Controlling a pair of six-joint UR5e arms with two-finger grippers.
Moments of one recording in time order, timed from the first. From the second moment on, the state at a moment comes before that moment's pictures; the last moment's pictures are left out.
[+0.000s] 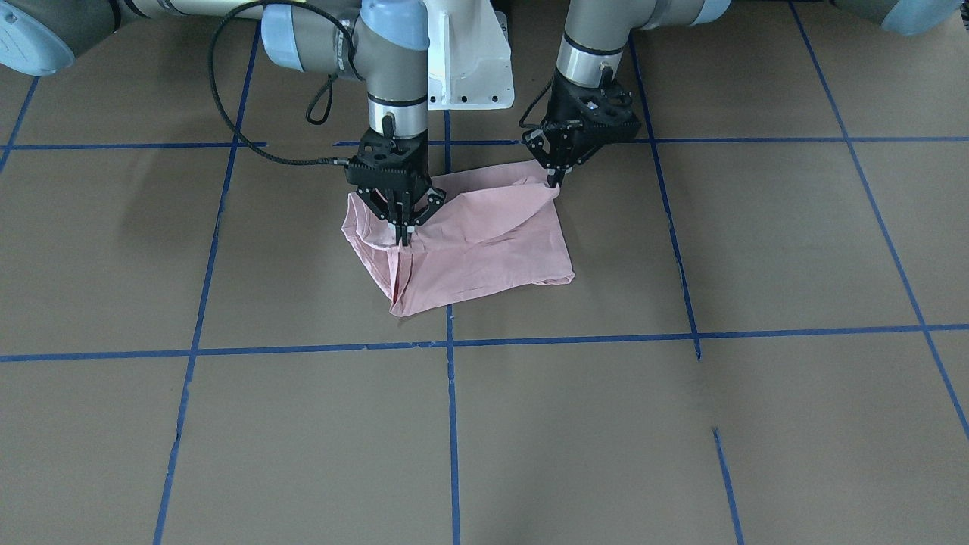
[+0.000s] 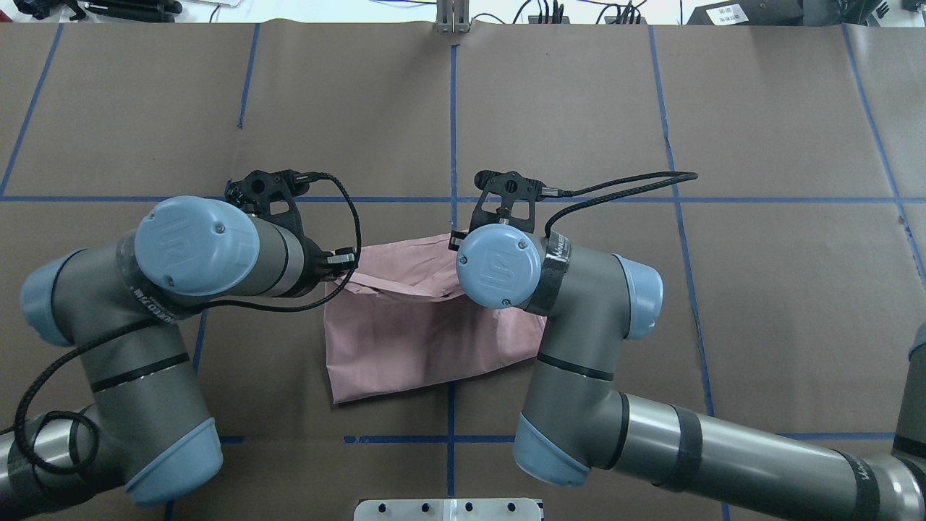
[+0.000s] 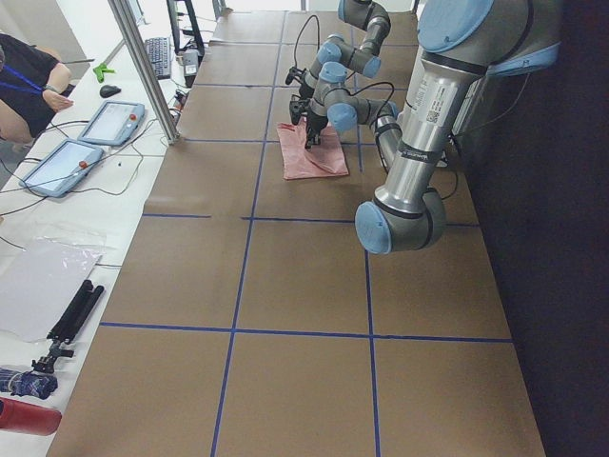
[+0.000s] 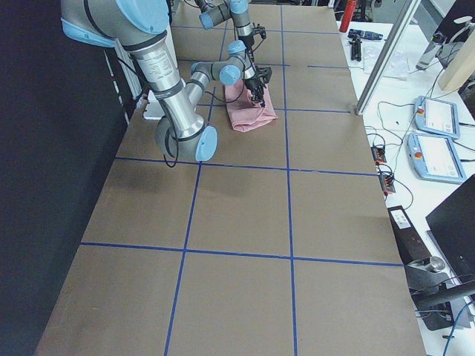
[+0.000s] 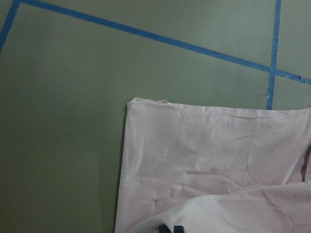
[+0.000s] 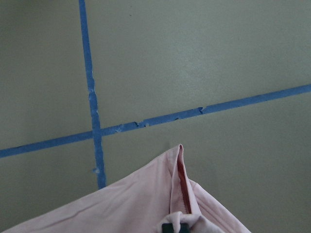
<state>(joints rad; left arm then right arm) -0.52 -2.02 -1.95 -1.65 -1.69 -1.44 0.42 -0.86 1.62 -1.54 1.39 1.50</state>
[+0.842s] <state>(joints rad) -0.74 -2.09 -1.60 -1.86 -1.75 -1.10 0.62 -0.64 1.25 -1.44 1.60 1.23</state>
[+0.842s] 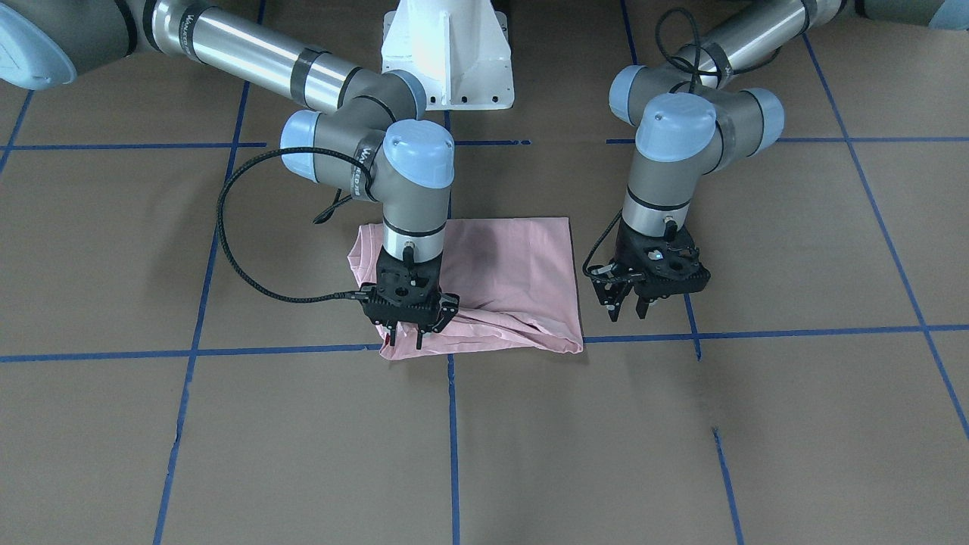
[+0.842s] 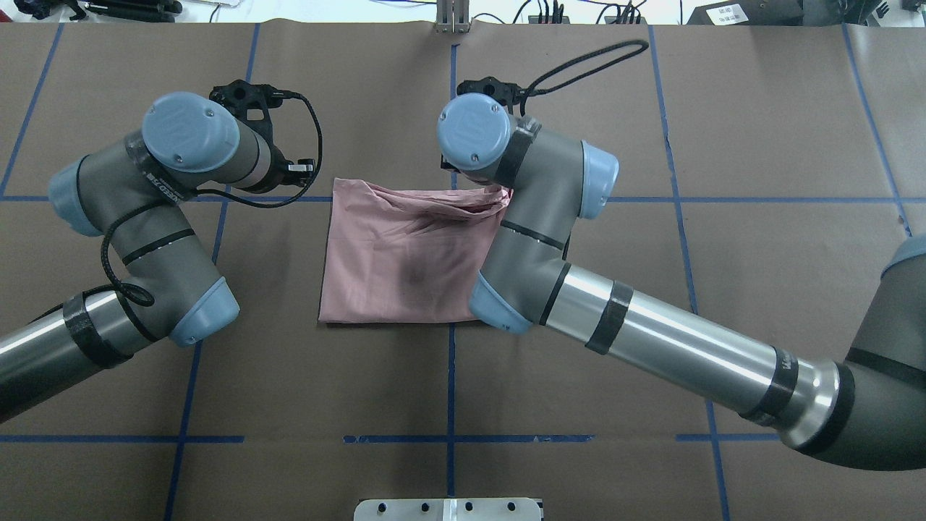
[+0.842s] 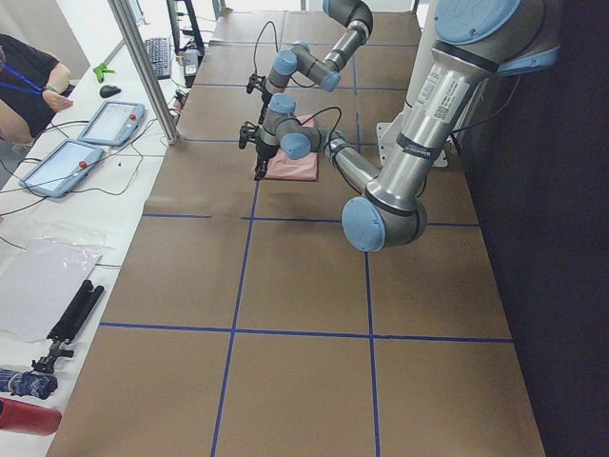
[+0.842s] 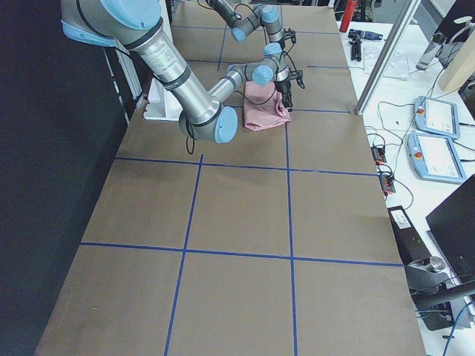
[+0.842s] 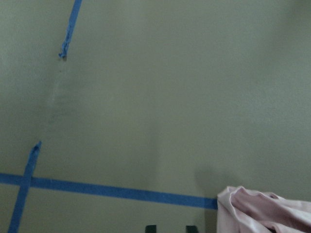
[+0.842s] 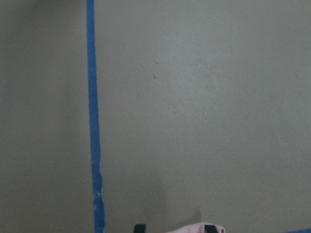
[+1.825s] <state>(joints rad) -0.98 -1.98 -1.91 -1.62 -1.95 -0.60 0.94 -0.78 1.52 -1.66 2.02 0.71</state>
